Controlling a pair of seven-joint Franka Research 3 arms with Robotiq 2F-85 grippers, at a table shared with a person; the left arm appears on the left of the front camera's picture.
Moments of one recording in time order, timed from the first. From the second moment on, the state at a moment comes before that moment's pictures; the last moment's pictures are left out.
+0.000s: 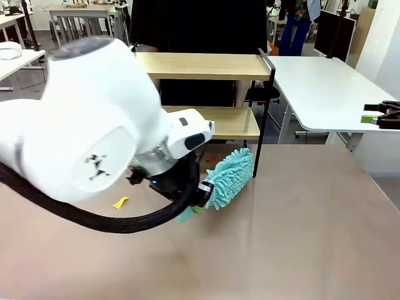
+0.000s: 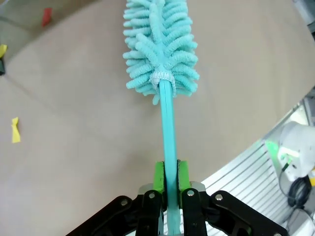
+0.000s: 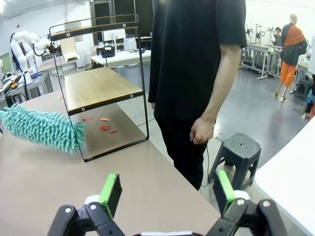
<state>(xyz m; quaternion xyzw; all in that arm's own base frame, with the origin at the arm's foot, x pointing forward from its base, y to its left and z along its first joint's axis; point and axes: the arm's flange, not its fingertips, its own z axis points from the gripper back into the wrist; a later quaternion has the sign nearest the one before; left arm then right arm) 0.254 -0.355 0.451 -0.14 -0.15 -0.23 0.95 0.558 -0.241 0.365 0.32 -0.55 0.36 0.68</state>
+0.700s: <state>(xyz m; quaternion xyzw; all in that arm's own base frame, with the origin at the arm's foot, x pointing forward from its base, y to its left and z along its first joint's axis) 0.290 -0.408 0.419 -0.13 -0.22 -0.13 0.96 0.558 -0.241 0.365 0.32 -0.55 0.36 0.68</state>
